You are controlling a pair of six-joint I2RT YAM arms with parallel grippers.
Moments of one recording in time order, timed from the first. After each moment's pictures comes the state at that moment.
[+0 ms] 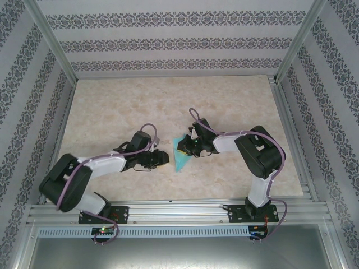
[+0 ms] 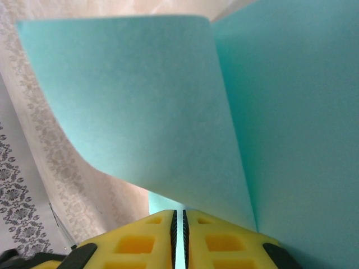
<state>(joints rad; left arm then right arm) -0.54 1.41 0.56 -0.01 0.50 -0.88 0.55 1.86 0.85 0.10 -0.57 0.99</state>
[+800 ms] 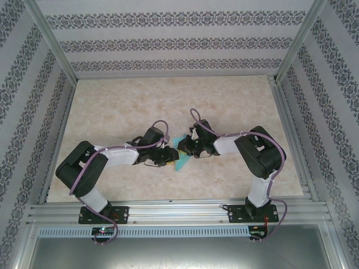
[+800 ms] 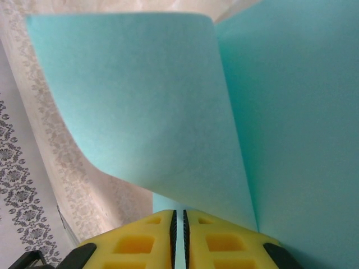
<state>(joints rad) -0.62 1.64 0.73 0.01 0.51 -0.95 0.55 1.86 0.81 0.18 -0.57 1.02</state>
